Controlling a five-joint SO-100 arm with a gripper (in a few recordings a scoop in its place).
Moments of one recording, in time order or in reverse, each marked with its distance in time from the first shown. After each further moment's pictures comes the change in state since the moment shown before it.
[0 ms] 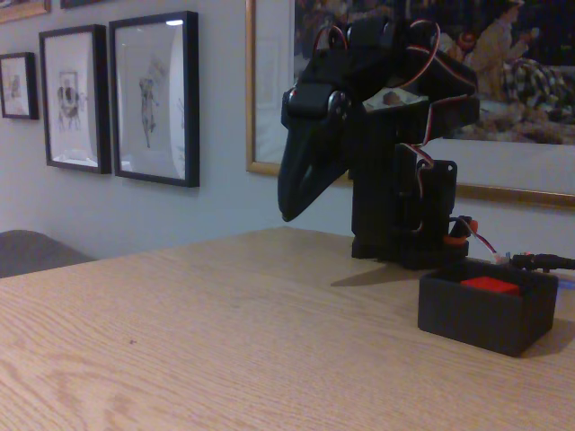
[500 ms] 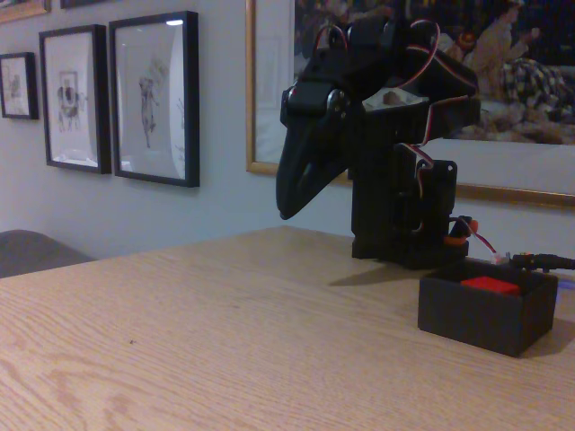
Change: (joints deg) arm -1.2 0.4 0.0 0.0 0.0
